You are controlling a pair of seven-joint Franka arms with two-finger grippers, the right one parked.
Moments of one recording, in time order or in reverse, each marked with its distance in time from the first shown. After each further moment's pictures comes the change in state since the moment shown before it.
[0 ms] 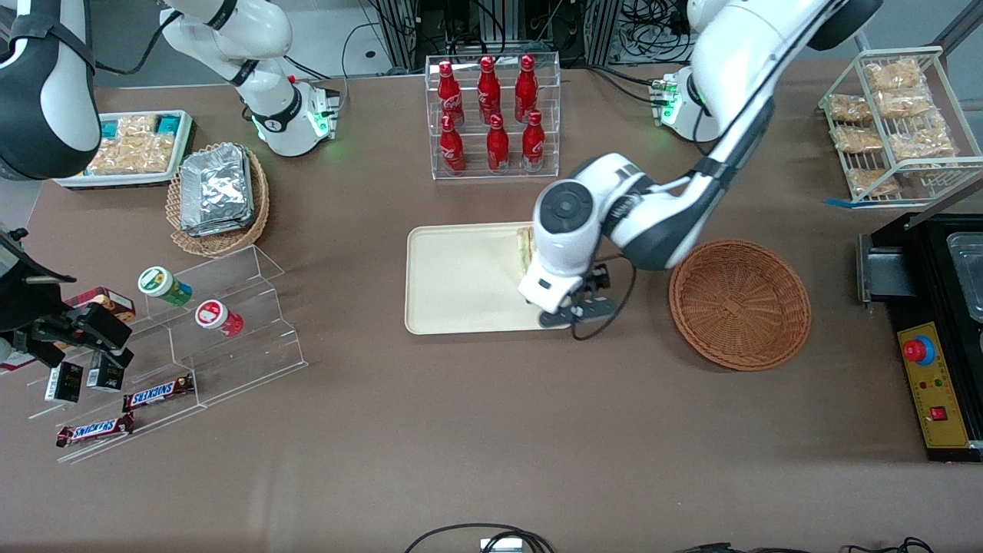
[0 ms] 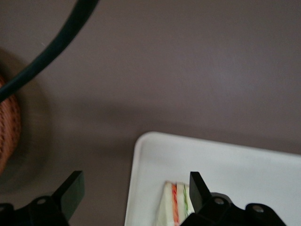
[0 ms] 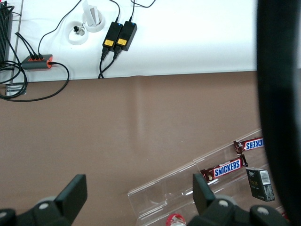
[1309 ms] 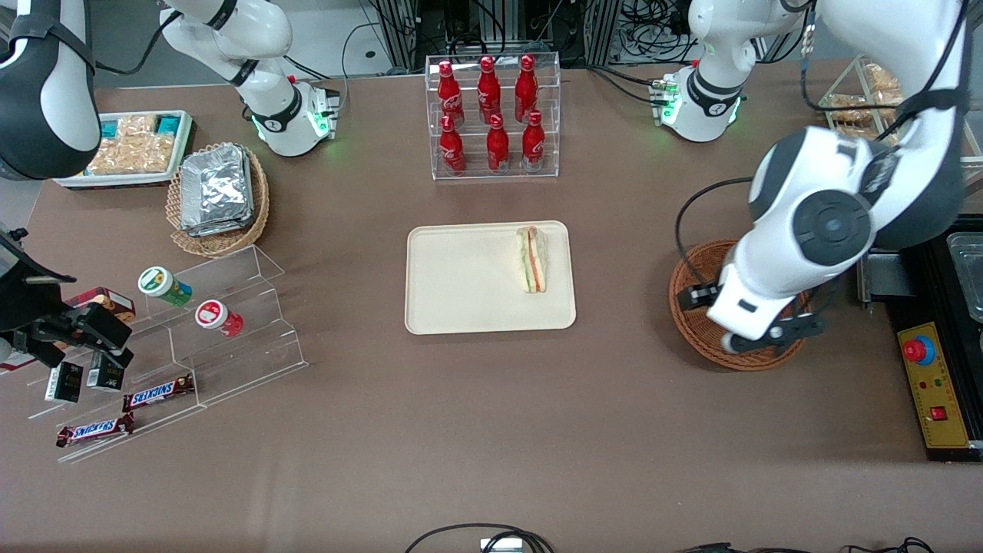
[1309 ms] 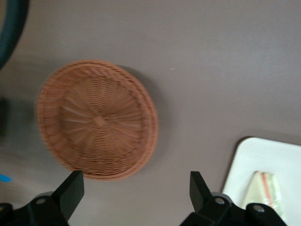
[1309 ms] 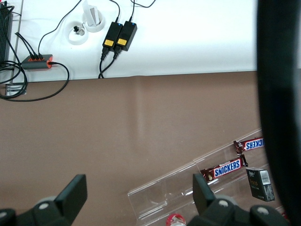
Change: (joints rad) arm 0.239 -0.265 0.141 0.033 -0.216 -0.344 0.514
